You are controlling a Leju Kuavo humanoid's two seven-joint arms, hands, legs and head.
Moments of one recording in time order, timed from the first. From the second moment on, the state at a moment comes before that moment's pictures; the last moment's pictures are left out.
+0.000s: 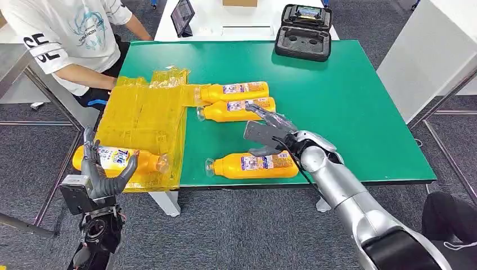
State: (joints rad) left arm -0.16 -0.05 -0.07 -1.26 -0.20 0.46 -0.68; right arm -0.71 -0.10 0.53 -0.90 0.37 0.28 -0.22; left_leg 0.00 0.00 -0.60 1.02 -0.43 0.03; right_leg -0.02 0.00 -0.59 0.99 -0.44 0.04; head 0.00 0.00
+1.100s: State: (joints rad) left arm -0.20 -0.05 -0.08 -1.18 -0.16 0.46 -0.68; right arm -0.73 -0.17 0.70 -0.82 0.34 0.37 -0.25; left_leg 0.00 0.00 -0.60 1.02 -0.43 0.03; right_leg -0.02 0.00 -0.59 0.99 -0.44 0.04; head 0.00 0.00
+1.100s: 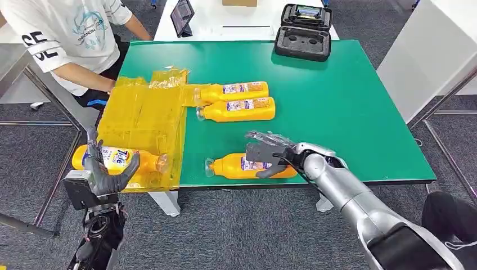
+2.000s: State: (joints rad) left arm -0.20 -0.05 -0.09 -1.16 -0.16 0.45 -0.68; right arm -0.73 -0.17 0.75 -0.75 0.38 0.32 -0.24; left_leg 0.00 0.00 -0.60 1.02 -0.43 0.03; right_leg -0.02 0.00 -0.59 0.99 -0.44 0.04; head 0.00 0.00
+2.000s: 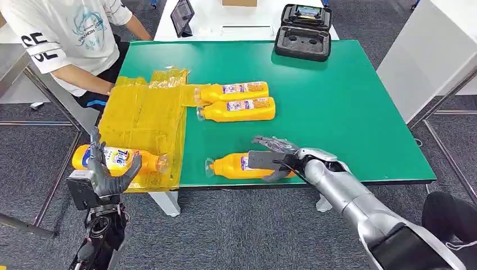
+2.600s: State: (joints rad) left arm -0.20 -0.05 -0.09 -1.13 -0.12 0.46 -0.68; right arm -0.80 -0.14 0.79 -0.62 0.39 0.35 -0.25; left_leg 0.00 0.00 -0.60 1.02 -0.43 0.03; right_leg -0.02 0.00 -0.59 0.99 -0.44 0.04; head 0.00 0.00
